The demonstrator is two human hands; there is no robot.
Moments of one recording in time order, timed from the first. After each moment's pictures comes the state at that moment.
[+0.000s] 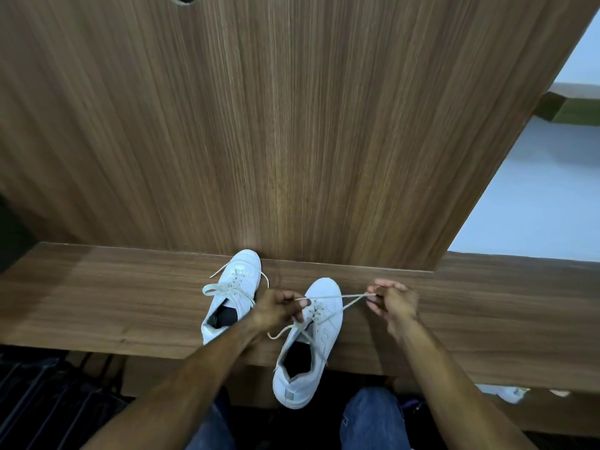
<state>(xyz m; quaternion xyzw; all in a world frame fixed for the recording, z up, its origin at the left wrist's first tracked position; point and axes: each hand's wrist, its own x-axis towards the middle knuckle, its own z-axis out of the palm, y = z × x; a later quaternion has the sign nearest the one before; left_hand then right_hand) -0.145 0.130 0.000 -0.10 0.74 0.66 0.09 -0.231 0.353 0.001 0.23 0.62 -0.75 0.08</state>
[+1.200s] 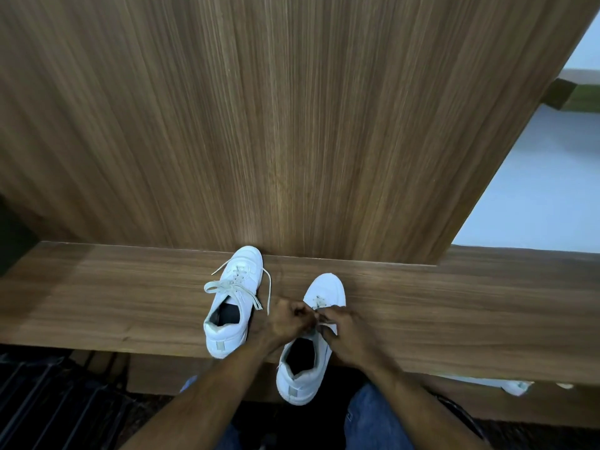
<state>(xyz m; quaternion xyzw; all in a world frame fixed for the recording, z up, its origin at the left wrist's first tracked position) -0.147 0.147 -0.038 -0.11 0.82 0.56 0.06 -0.180 0.316 -0.052 -0.28 0.90 -0.31 0.08</state>
